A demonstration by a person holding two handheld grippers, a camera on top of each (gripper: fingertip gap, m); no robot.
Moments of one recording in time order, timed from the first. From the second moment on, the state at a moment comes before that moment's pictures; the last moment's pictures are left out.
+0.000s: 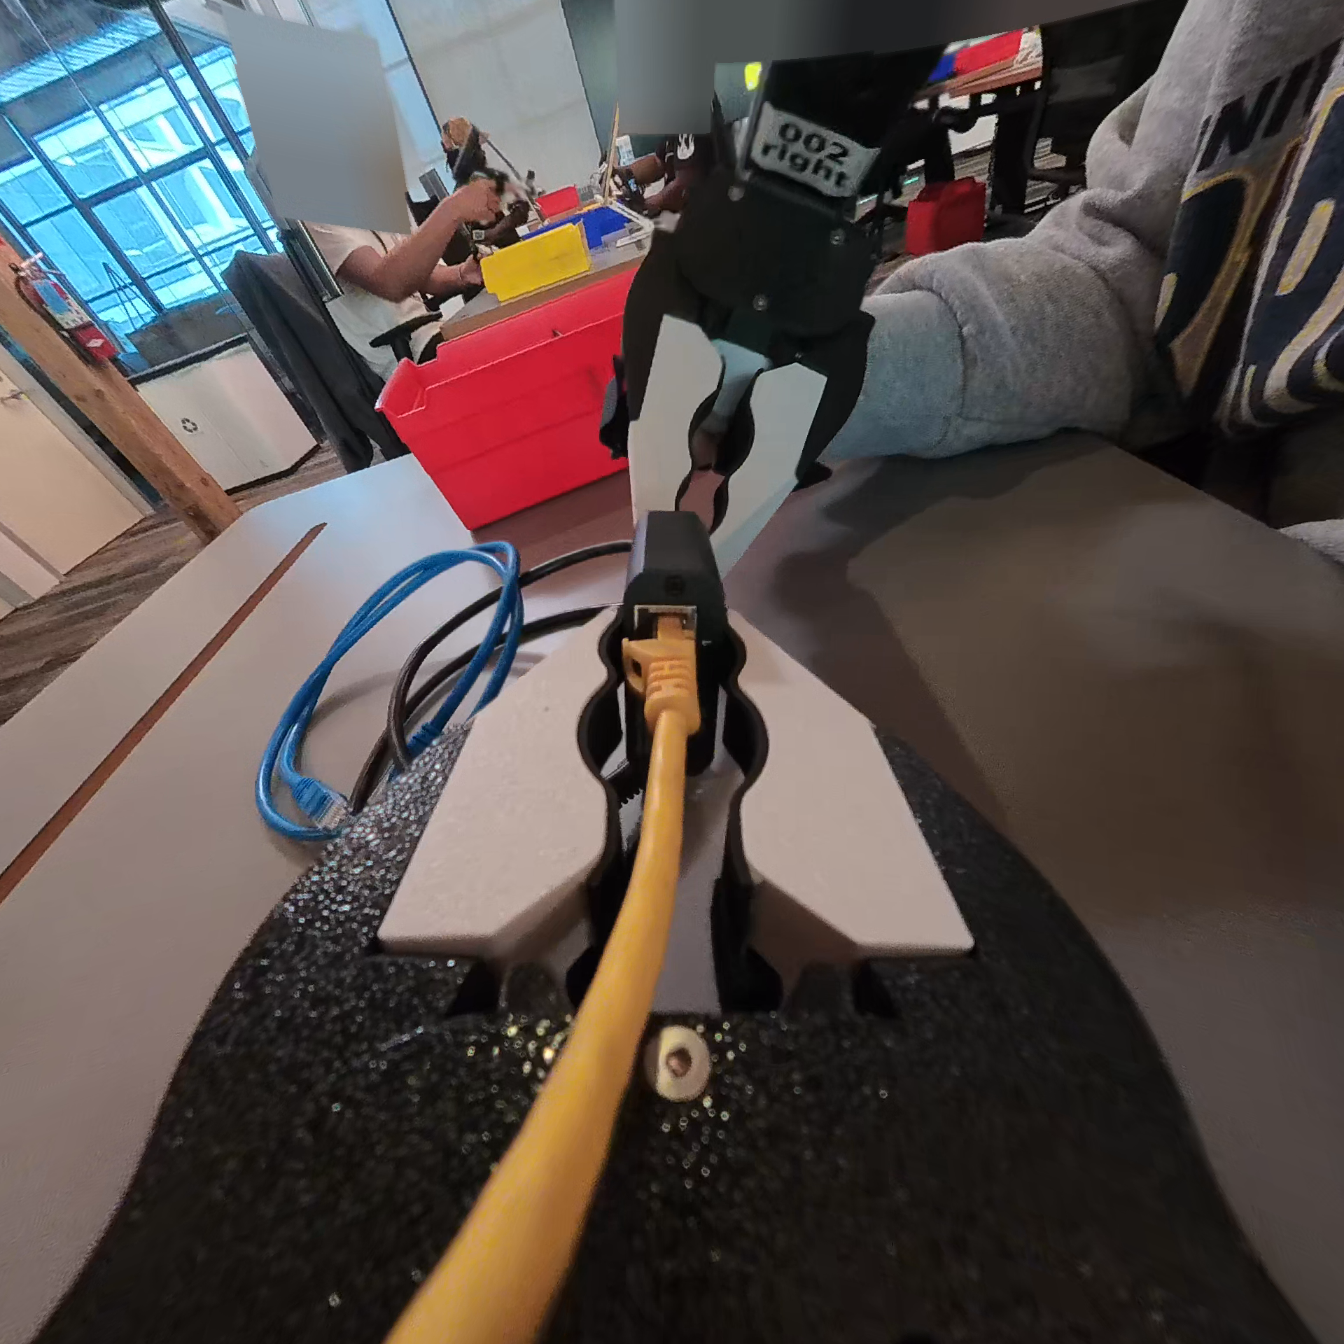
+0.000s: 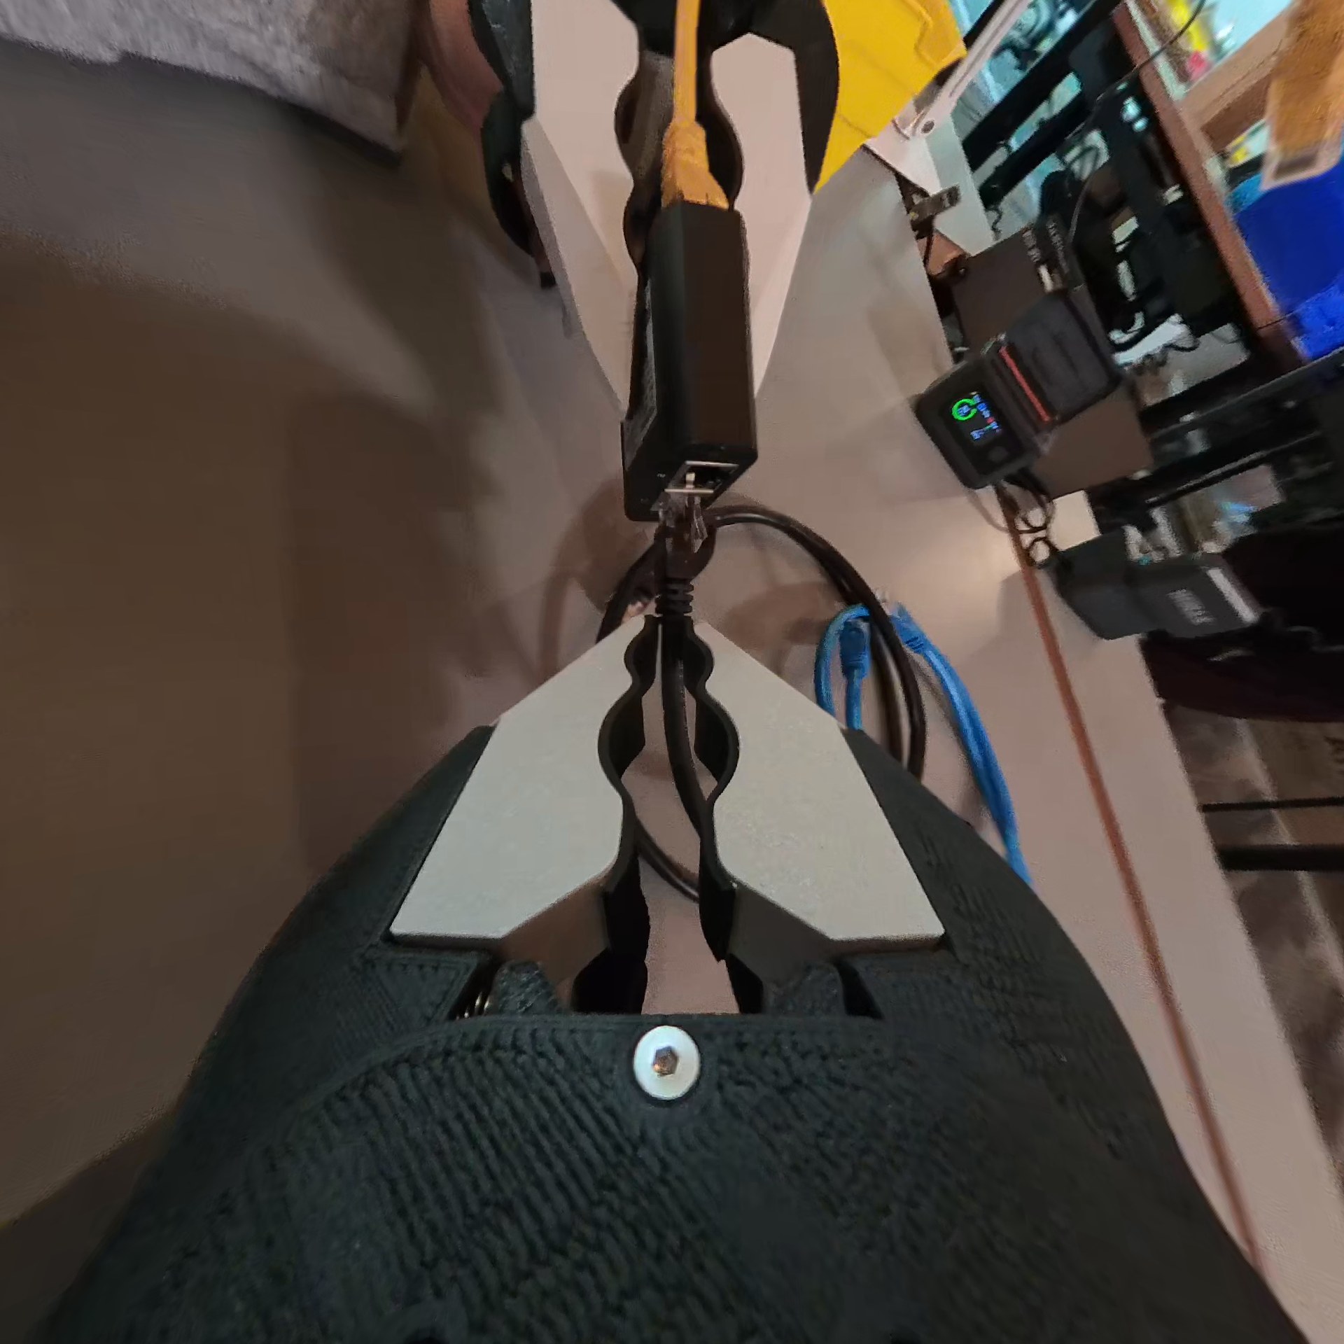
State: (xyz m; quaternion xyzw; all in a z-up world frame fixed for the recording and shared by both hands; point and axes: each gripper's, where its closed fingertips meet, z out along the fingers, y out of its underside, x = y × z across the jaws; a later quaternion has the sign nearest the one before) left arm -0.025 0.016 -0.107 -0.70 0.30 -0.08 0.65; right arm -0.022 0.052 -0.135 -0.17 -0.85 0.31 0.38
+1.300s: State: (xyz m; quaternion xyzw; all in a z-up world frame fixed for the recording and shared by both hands) left arm -0.035 0.025 -0.107 -0.72 0.23 -0.16 0.63; right arm -0.033 0.040 -0.150 -0.27 -0.81 0.46 0.25
